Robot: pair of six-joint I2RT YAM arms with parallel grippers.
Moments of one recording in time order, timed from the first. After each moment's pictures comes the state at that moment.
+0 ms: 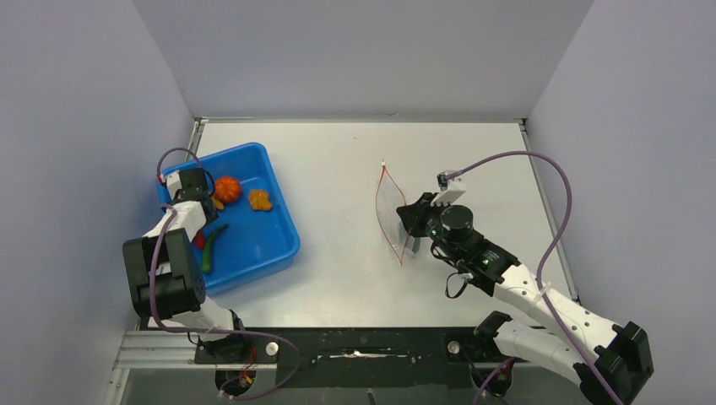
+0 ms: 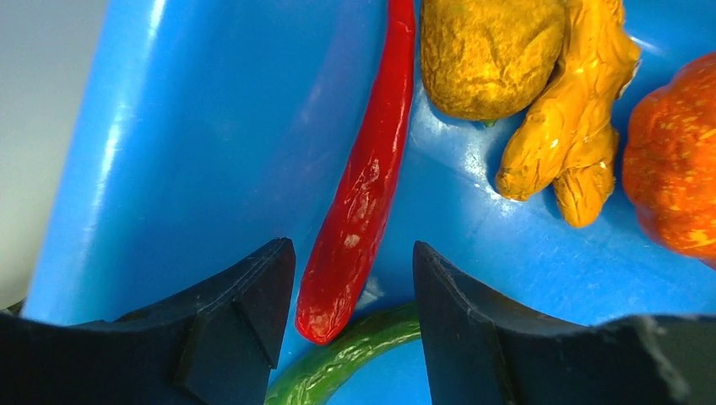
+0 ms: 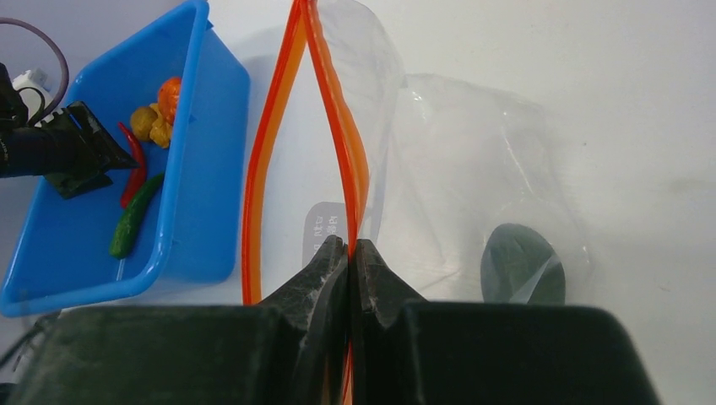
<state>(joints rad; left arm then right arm) 0.24 1.56 0.89 -0.30 -0.52 -0.38 0.70 0.91 0.64 0.00 0.21 0.57</state>
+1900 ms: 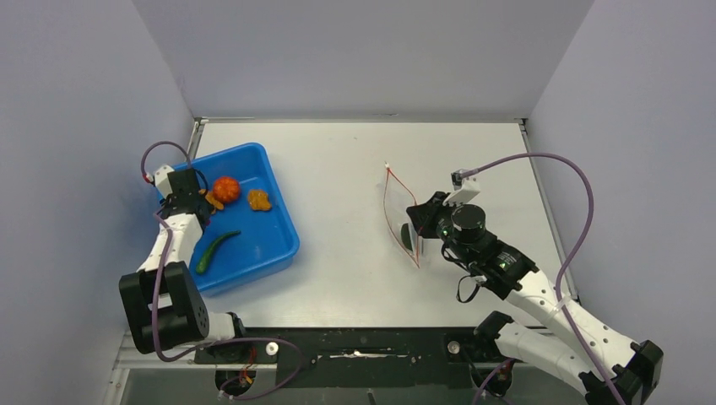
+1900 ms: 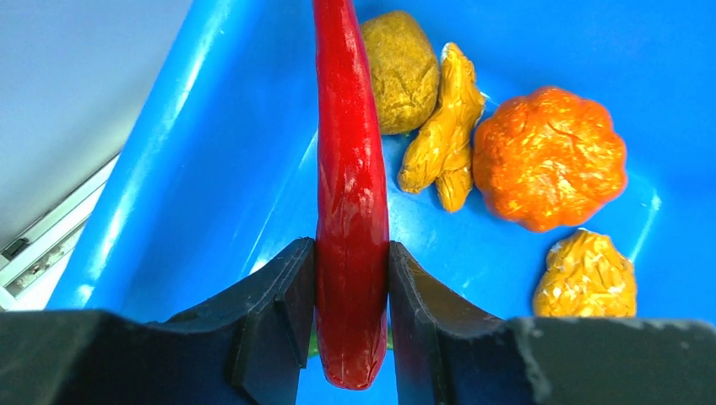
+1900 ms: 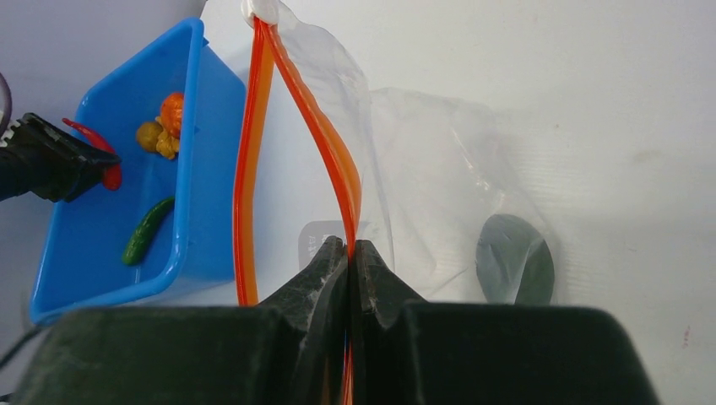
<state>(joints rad) 0.25 1.39 0.84 -0.25 -0.39 -0.49 0.70 0.83 0.73 -0.22 0.25 0.63</state>
